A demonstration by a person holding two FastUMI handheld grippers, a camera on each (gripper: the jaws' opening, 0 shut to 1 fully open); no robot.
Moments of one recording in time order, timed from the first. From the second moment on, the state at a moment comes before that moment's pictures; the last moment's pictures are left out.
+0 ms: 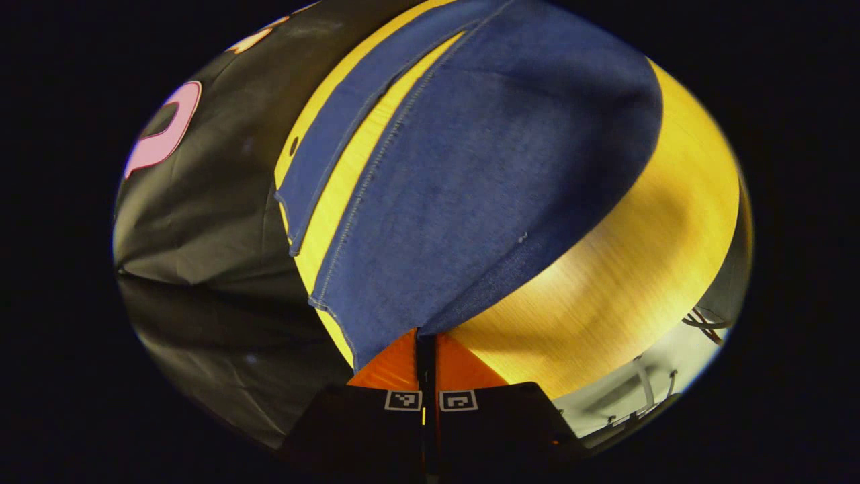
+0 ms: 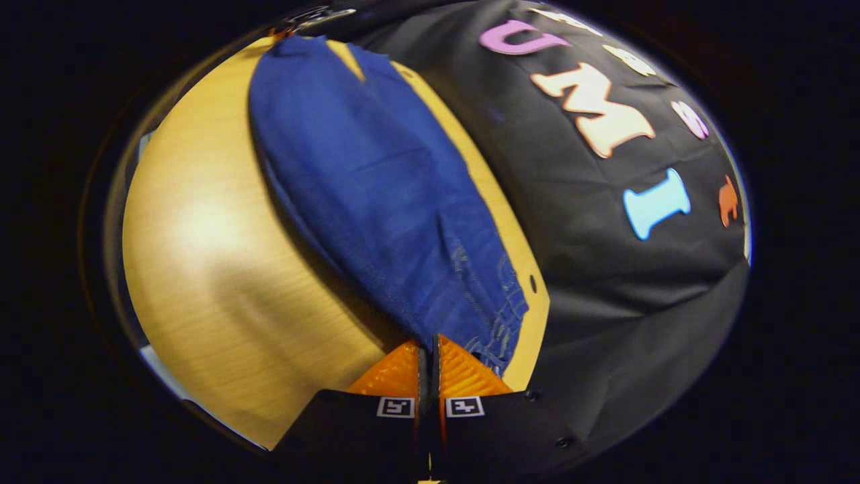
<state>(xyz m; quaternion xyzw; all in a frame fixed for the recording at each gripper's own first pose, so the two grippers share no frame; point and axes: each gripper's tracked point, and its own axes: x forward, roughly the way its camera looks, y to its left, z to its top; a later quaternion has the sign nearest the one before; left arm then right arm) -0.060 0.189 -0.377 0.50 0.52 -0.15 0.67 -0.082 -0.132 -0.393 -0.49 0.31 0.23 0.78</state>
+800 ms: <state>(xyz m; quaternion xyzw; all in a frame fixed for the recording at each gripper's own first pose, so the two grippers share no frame) 0.061 0.178 -0.272 0.50 0.47 -0.05 0.73 0.036 -0.116 -0.303 -0.43 0.23 0.16 0.86</state>
